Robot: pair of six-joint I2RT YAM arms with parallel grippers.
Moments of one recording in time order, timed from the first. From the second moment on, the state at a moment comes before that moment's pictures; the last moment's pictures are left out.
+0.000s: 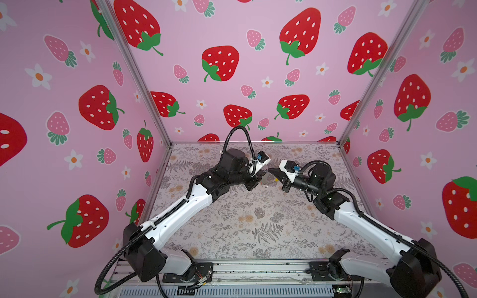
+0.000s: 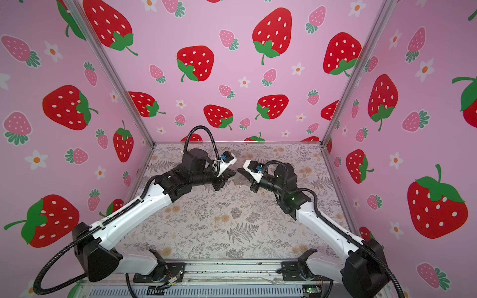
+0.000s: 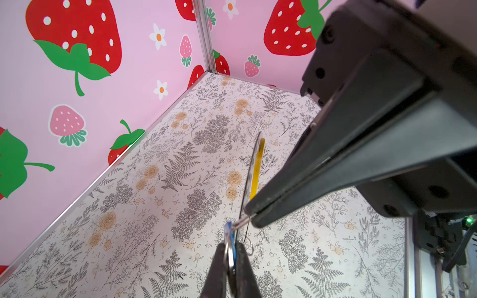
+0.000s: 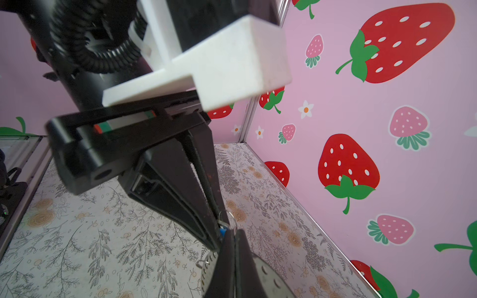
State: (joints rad) left arm -0.69 1.39 1.33 -0.44 0.29 0.30; right arm 0.66 1.17 0.83 0.32 -0.54 -0.30
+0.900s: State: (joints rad) left arm -0.72 1.36 1.35 -0.48 0.17 0.46; right arm 0.66 1.16 0.81 0.36 -0.55 -0.30
